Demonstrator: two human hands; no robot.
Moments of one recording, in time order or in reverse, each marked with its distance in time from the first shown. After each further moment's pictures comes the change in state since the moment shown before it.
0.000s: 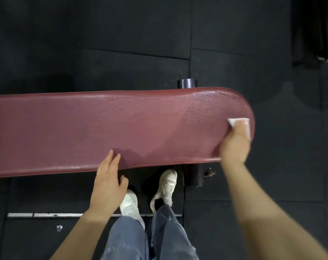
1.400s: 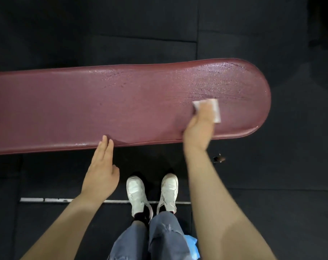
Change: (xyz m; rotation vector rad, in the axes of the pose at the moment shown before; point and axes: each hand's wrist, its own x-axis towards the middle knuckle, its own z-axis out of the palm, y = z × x) left_hand -0.020 -0.054 0.006 0.081 0.003 0.047; right_hand -0.075 -0.021 0.084 0.147 -0.042 0.099
